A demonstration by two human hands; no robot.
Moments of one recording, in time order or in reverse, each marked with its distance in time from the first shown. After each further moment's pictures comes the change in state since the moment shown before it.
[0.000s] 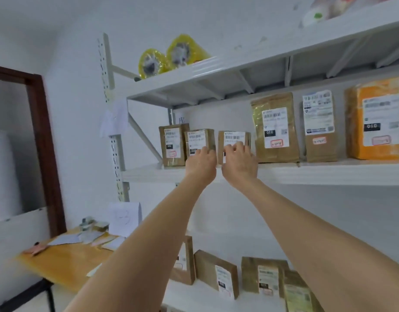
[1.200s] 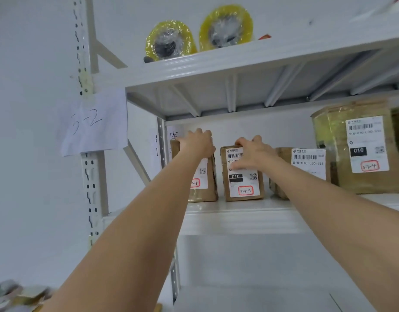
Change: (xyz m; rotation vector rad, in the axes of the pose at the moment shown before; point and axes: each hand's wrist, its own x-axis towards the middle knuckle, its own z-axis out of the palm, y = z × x) left_hand 0.265 -0.198 0.107 -0.126 -0.012 0.105; right_hand 0.208 -0.094 0.125 -0.174 -0.198 0.197
